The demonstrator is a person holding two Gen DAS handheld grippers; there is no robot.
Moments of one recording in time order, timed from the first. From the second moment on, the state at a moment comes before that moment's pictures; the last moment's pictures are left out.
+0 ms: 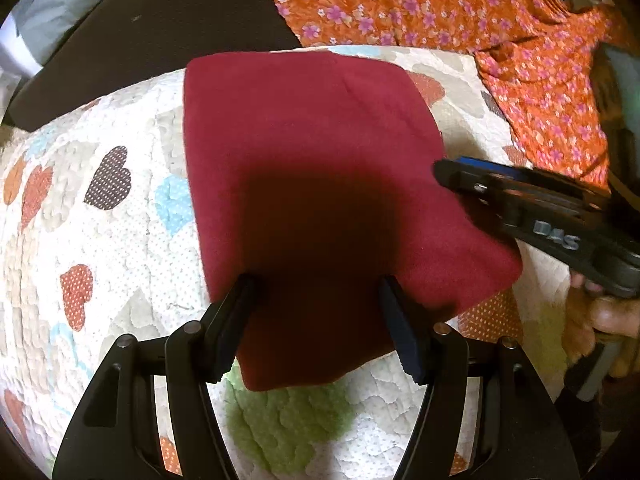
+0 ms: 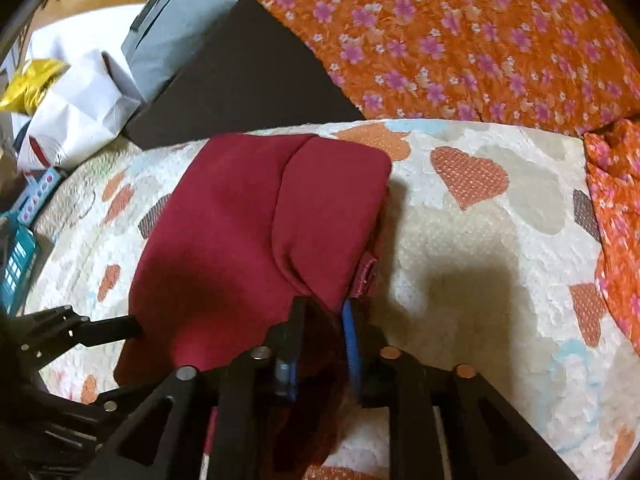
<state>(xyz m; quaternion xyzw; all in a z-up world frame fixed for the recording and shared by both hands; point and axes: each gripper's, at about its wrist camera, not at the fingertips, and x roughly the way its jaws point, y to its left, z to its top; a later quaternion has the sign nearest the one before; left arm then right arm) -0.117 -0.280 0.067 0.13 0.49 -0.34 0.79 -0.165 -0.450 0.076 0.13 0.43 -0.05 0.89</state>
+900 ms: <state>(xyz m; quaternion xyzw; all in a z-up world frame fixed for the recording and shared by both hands) -0.042 -0.242 0.059 -0.10 0.53 -0.37 0.76 -0.136 -0.471 0.059 0.28 0.40 0.05 0.87</state>
